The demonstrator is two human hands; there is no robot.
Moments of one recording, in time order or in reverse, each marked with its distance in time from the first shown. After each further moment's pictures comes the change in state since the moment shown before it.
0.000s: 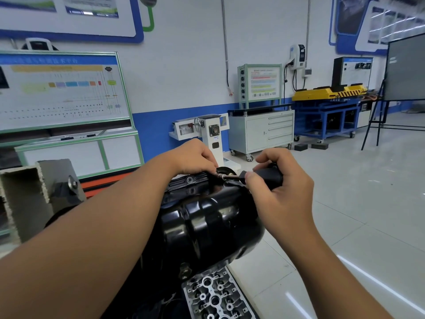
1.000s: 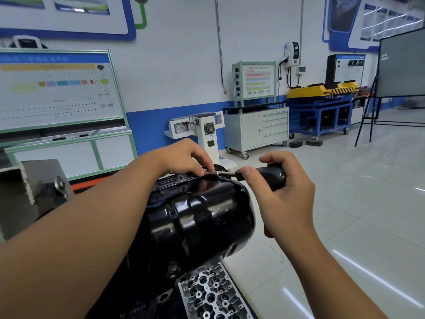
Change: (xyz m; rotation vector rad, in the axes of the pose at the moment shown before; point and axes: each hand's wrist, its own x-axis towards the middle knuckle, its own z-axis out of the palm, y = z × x) left_hand -0.004 -0.003 -0.005 -0.003 -0.118 0.118; right_hand -0.008 0.009 -0.015 0.045 0.060 0.150
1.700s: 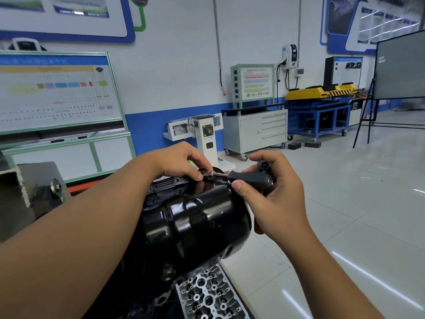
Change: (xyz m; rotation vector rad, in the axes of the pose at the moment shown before) left_hand -0.001 -0.001 -0.002 -0.001 -0.053 0.029; right_hand 0.005 0.000 -0.008 0.070 -0.202 0.044
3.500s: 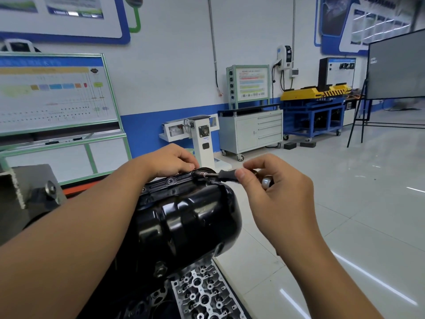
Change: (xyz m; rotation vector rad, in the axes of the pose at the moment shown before) left_hand -0.004 0.003 0.006 -0.071 0.162 -0.192; right_hand -0.008 -0.040 -0.011 -0.310 0.151 -0.044
